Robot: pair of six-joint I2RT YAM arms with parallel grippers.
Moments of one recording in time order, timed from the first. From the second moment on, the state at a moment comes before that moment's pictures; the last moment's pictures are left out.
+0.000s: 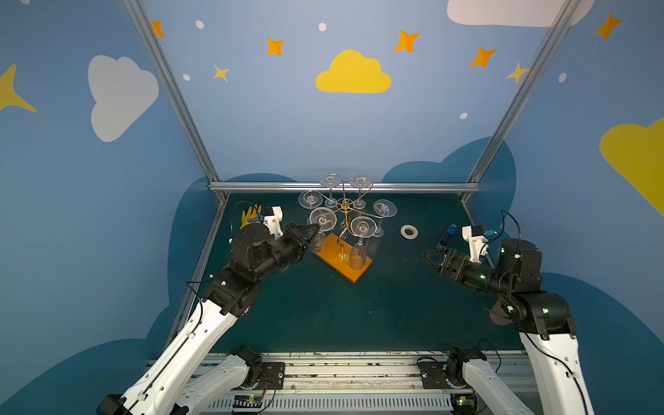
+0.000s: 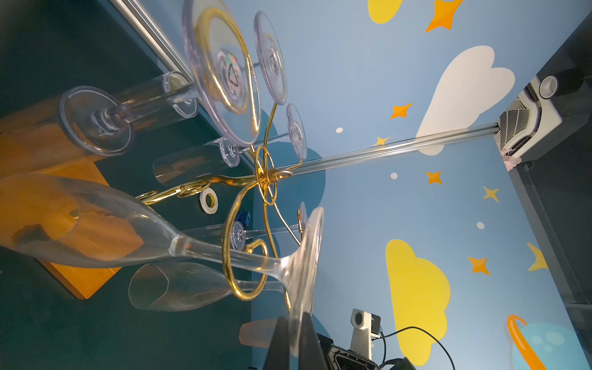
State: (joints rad) left arm -0.49 0.93 1.05 -0.28 0.23 -1.30; right arm 0.12 0.76 1.13 -0.94 -0.57 0.54
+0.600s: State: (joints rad) left arm -0.49 1.01 1.05 -0.24 0.22 -1.38; right arm 0.12 0.76 1.14 -0.96 -0.57 0.54
